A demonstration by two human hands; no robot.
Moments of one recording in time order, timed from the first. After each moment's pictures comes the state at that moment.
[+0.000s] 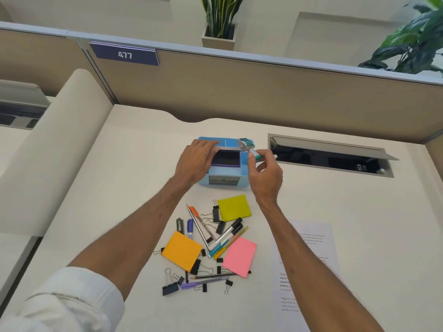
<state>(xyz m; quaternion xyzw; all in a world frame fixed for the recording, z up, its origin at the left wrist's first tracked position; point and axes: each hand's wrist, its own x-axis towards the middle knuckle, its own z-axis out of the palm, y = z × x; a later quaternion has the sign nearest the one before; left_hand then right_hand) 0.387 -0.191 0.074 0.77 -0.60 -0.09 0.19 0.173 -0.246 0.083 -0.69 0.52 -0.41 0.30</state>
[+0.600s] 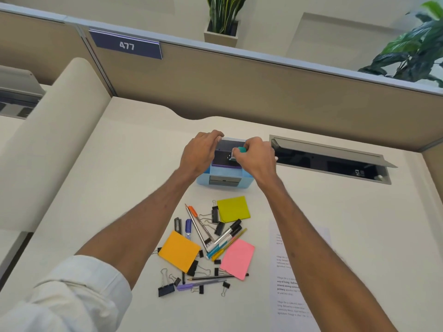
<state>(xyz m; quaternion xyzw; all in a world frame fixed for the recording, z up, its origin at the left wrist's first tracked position) 0.393 -0.213 0.075 0.77 -0.59 -0.07 0.25 0.222 -0.285 0.124 -0.80 0.54 -0.15 0.22</state>
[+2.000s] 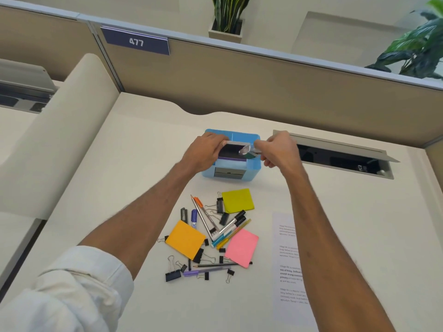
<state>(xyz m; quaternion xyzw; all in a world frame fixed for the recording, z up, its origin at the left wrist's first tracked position) 0.395 -0.190 0.083 0.73 -0.65 -0.15 0.18 0.184 -0.280 0.176 -0.72 0.61 -0.10 0.32</state>
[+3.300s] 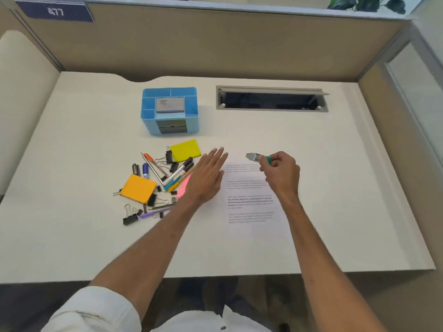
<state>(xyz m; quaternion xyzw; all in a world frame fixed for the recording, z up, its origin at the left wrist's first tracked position) 0.104 -0.065 0.045 0.70 -0.68 -0.17 0.13 -0.107 -0.140 0.119 -0.58 0.67 -0.26 0.38</state>
